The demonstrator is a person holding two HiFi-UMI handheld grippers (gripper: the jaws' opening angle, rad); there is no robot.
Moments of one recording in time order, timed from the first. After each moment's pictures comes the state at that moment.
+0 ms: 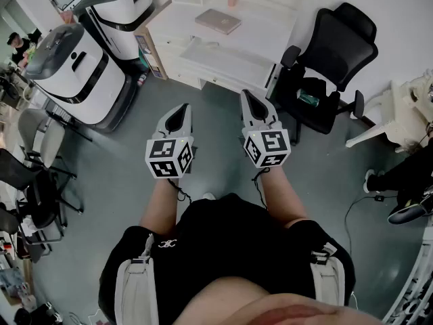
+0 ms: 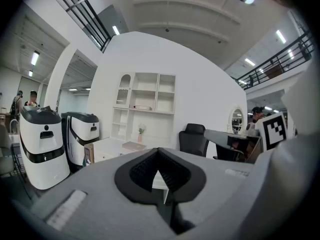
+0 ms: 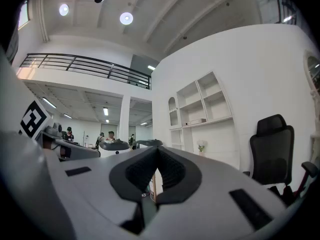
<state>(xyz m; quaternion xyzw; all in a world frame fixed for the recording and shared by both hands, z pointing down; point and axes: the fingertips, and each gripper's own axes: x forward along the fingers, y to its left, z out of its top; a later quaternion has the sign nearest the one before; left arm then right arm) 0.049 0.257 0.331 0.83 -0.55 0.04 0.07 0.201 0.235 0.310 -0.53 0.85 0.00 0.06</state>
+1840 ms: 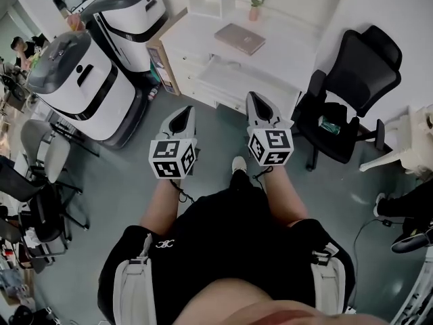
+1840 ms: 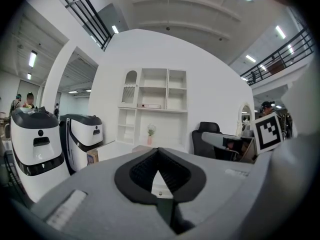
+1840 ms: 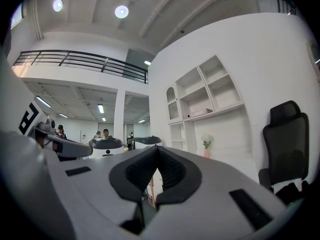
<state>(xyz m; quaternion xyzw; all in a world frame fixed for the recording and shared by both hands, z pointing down) -0.044 0.083 0.358 0.83 -0.55 0.05 0.06 0.117 0.046 0.351 -0.53 0.84 -0.02 0.05</state>
